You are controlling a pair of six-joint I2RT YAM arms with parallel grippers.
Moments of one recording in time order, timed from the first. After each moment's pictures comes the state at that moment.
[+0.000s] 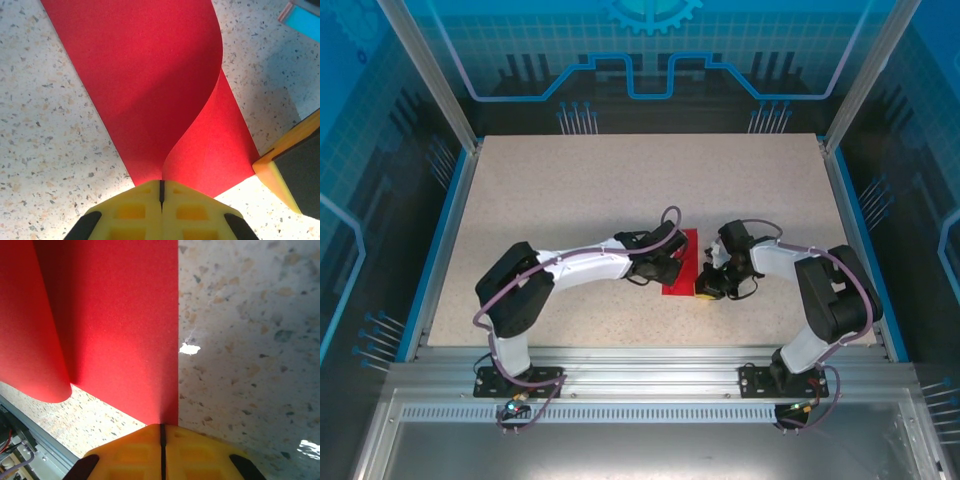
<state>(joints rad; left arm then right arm) -0.87 1.85 1.26 -0.50 -0.05 -0.47 0.33 1.63 0.74 -0.52 -0.57 0.47</state>
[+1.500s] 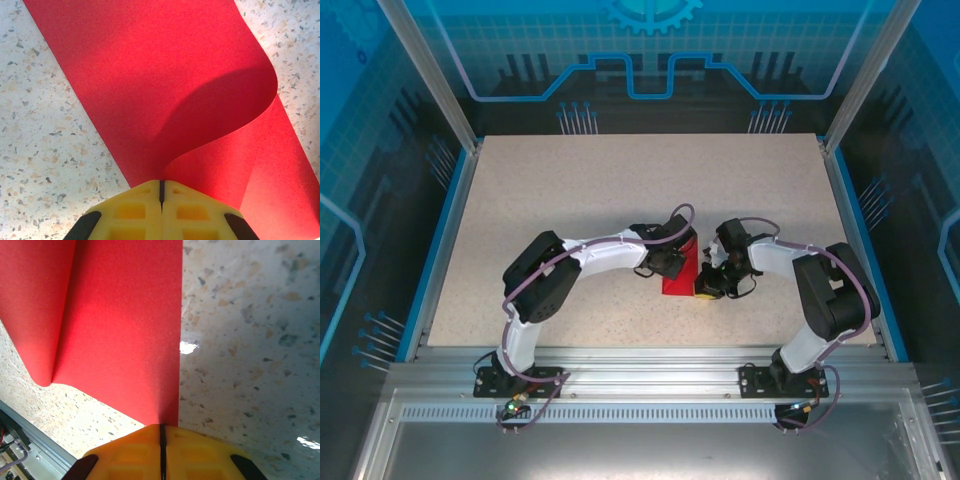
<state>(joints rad) -0.84 2.03 1.40 -0.56 -0.10 -0.37 0.34 1.65 0.77 -0.56 -0.55 0.45</state>
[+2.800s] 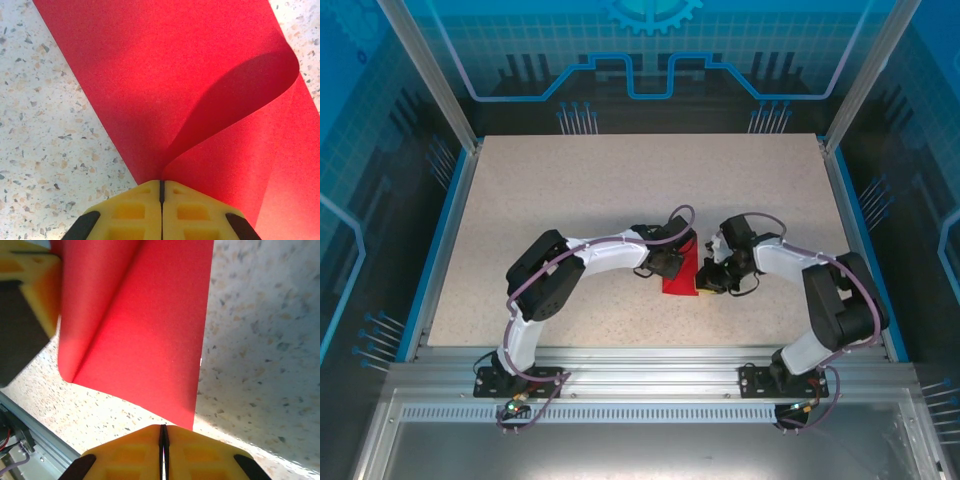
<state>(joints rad) -0.83 2.05 1.40 -0.56 -0.13 -0.37 0.32 1.56 0.77 -0.56 -0.55 0.44</state>
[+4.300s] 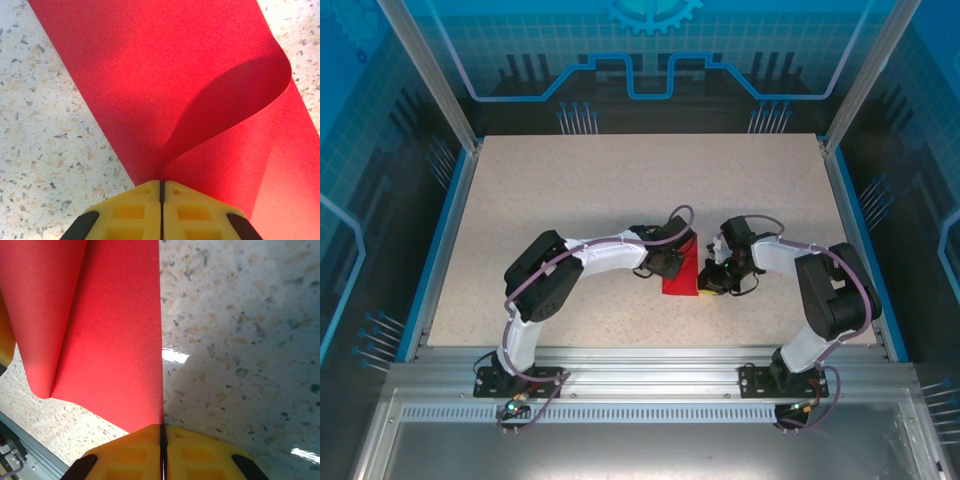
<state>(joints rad) -0.83 2.04 1.39 -0.54 -0.11 -0.37 0.30 1.64 0.77 -0.53 -0.54 0.42</state>
